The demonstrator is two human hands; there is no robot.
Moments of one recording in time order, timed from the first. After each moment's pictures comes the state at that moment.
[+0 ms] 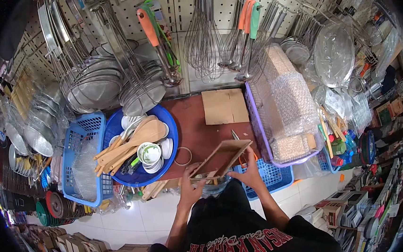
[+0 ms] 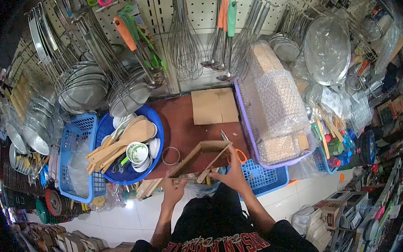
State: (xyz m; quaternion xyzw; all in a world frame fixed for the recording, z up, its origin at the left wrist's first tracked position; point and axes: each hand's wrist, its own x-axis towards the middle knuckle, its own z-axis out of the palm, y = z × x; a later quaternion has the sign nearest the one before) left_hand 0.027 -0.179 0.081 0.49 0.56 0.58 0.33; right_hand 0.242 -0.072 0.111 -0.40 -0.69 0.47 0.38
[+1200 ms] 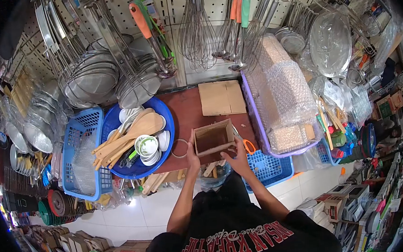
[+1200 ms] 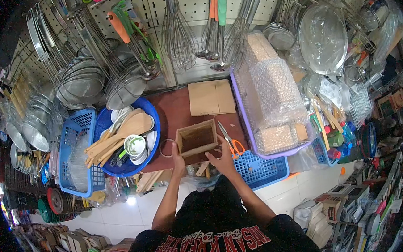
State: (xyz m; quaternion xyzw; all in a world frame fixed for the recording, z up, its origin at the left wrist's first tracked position) left_hand 0.029 -0.095 -0.061 0.20 0.46 0.67 0.54; right_hand 0.229 -0.062 0.038 -0.42 -0.64 0.50 0.41
